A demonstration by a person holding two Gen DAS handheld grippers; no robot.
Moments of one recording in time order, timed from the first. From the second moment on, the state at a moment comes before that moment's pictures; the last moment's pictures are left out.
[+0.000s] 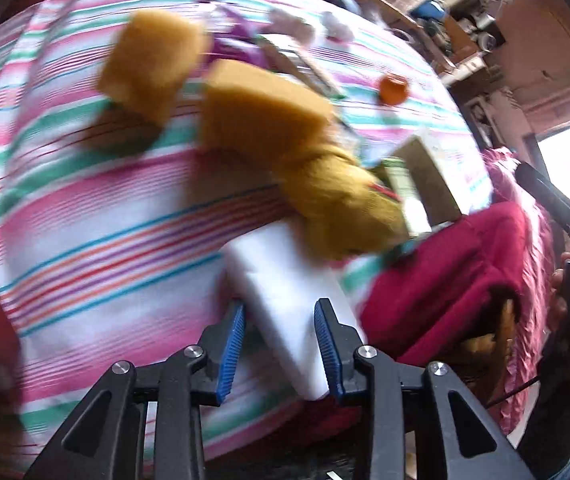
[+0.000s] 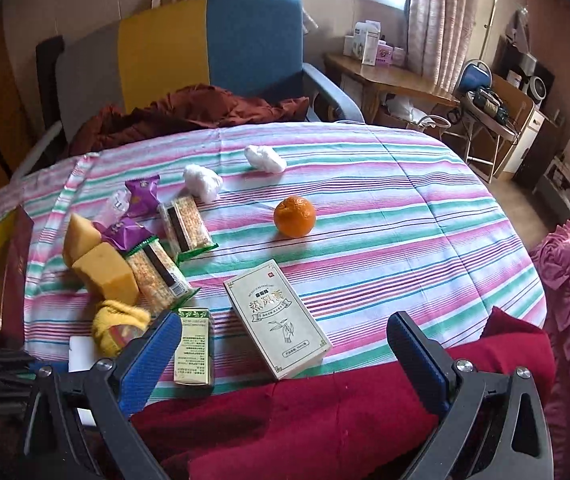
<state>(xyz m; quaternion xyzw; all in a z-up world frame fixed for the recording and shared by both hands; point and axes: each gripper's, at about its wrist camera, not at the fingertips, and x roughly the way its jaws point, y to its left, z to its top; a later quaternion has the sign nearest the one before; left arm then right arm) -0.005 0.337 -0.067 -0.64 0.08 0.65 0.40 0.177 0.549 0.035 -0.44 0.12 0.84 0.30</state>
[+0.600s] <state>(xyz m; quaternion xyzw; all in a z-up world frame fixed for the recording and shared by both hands) 0.035 0.370 -0.072 -0.58 0.16 0.70 0.37 0.144 0.510 0.021 -0.45 0.14 0.85 0.23</state>
